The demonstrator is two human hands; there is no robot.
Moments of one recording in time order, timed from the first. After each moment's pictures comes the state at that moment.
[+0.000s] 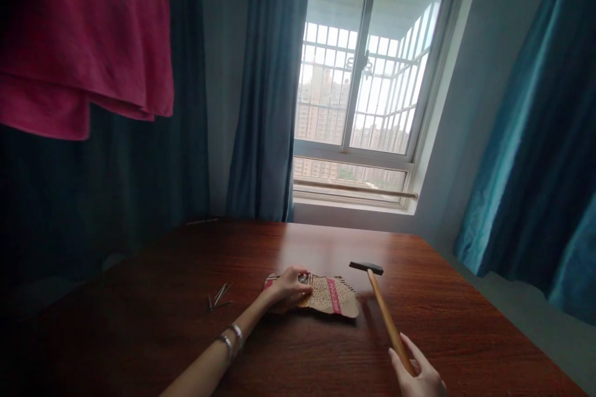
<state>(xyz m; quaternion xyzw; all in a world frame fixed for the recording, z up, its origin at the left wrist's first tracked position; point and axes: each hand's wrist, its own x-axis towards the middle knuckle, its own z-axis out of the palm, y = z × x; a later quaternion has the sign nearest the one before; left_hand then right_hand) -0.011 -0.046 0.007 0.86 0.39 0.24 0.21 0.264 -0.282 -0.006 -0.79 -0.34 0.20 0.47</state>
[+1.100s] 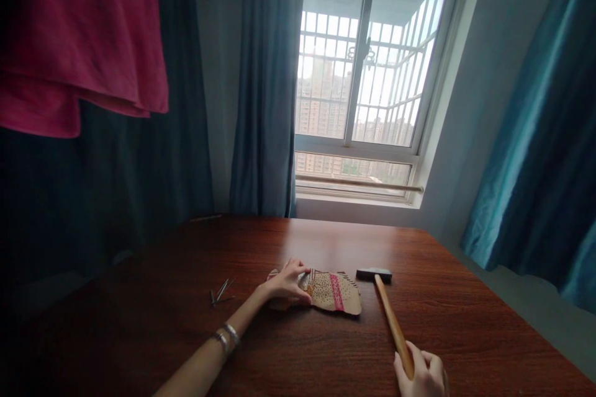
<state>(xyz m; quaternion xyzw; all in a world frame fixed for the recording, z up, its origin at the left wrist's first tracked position) -0.029 -0.051 0.009 0.89 0.38 0.18 0.18 0.261 -0.277 -0.039 -0.83 -0.45 -0.06 0.33</state>
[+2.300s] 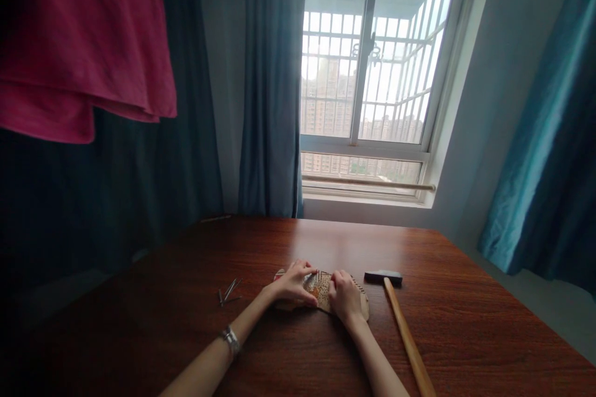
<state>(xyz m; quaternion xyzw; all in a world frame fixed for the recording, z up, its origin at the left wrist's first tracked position) -0.030 -0.047 -0.002 0.90 0.35 0.22 0.16 0.155 -0.114 -0.010 -0.68 -0.68 -0.03 0.28</state>
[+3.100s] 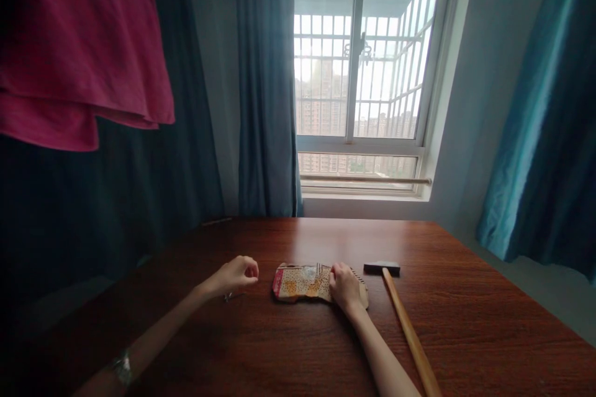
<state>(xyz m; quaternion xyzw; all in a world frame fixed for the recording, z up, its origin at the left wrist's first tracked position) -0.162 -0.083 0.072 0.84 0.52 0.10 0.13 0.157 -0.111 -0.015 -0.69 -0.68 -0.05 0.26</state>
